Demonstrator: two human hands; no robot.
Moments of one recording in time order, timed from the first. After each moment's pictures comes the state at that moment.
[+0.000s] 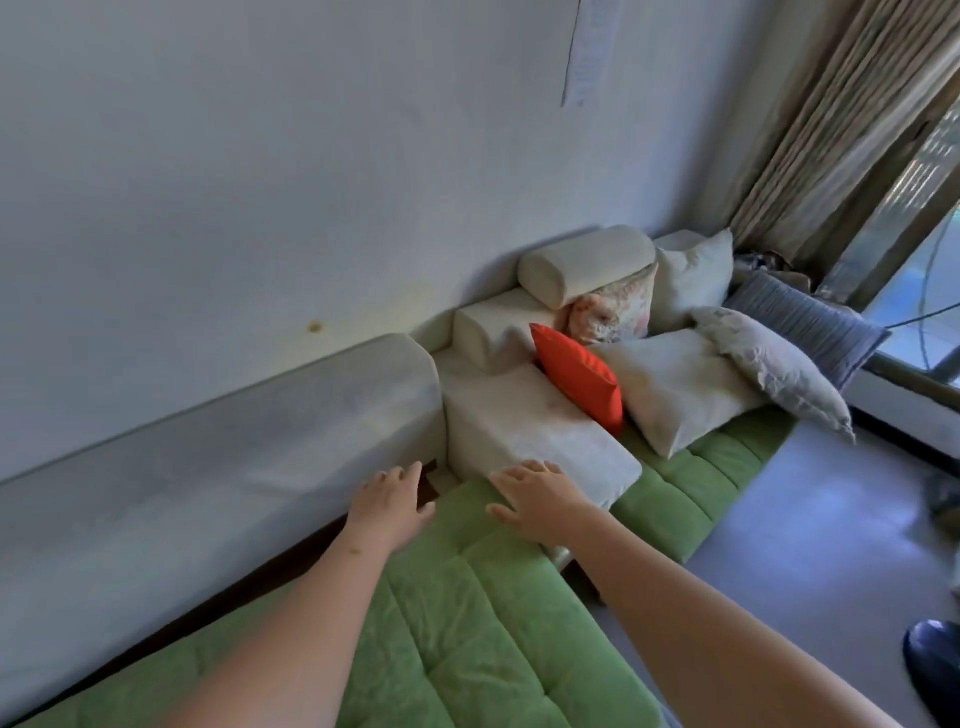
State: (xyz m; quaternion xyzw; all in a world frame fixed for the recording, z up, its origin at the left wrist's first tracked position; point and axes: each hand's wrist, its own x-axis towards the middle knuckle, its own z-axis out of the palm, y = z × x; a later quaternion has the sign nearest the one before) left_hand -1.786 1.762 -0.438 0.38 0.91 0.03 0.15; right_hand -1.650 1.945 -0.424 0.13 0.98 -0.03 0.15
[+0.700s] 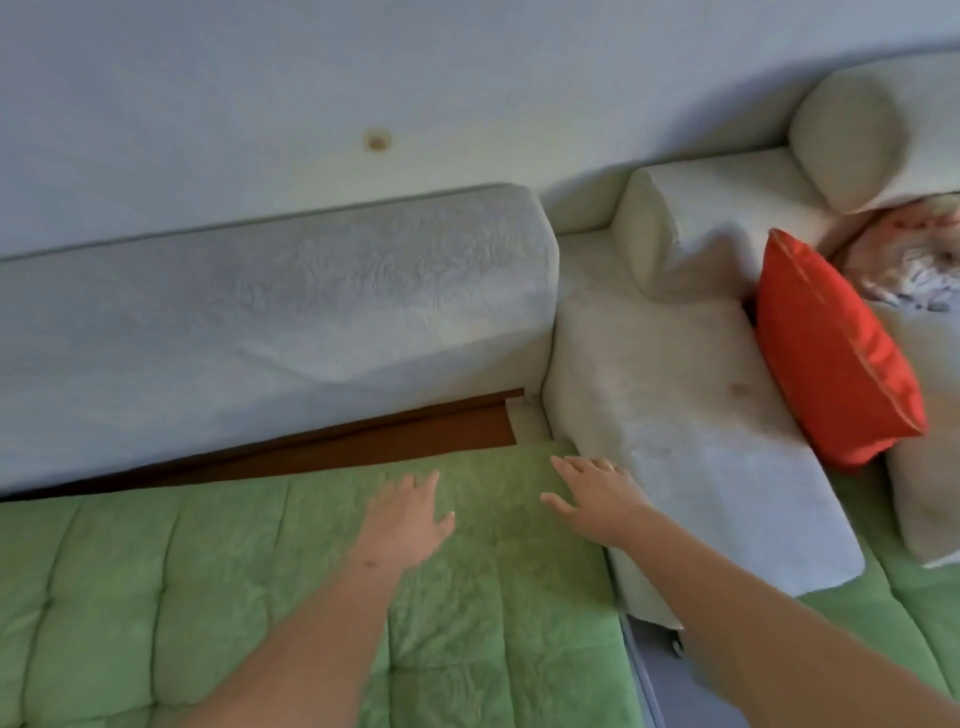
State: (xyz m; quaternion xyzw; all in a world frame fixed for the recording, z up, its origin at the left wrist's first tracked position) left_hand -1.907 1.911 -0.724 0.12 0.93 0.02 0.34; right_hand -1.869 2.169 -0.718 -0.01 0.95 -0.05 0.32
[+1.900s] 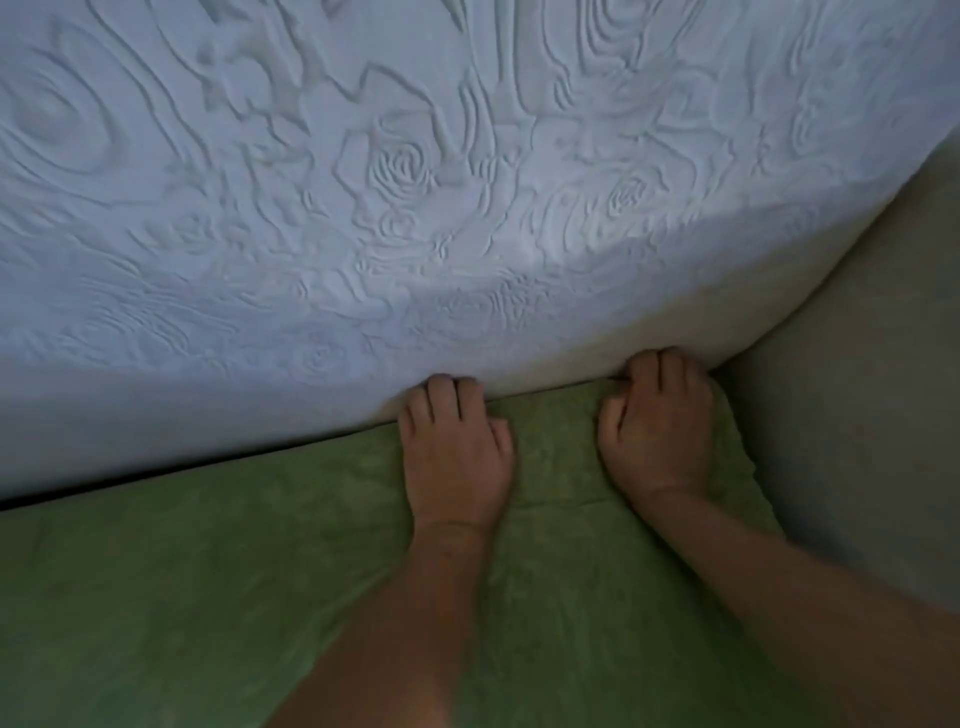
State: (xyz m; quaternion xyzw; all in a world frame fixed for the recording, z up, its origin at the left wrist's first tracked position) left_hand -2.138 1.951 -1.123 0.05 0.99 0.08 -0.12; right_hand -2.127 2.132 -1.134 0.13 0.97 -0.10 -0.17
